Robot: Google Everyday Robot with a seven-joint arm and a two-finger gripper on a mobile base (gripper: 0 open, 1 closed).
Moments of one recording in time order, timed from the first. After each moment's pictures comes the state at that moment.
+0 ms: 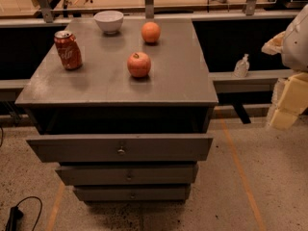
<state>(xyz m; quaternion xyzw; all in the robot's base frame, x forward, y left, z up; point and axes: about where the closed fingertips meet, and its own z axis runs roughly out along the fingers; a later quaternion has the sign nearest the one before) 0.438 -0.217 0.976 -0.60 0.78 -0.03 0.16</state>
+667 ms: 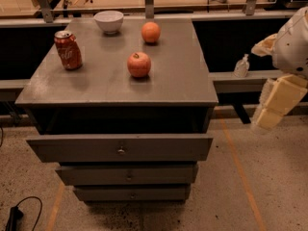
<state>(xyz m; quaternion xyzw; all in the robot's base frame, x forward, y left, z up) 0.446 -0.199 0.970 -0.60 0.77 0.00 0.20</state>
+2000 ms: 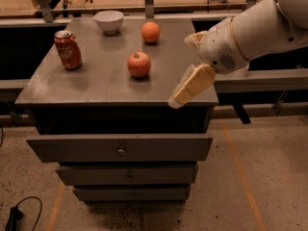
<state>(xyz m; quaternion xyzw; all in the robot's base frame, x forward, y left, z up) 0.529 -0.056 0.955 -0.58 0.70 0.16 0.38</state>
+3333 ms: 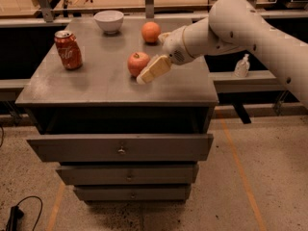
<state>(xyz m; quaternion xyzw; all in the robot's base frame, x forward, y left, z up) 0.681 0.008 0.899 -0.54 0.69 0.19 0.44</state>
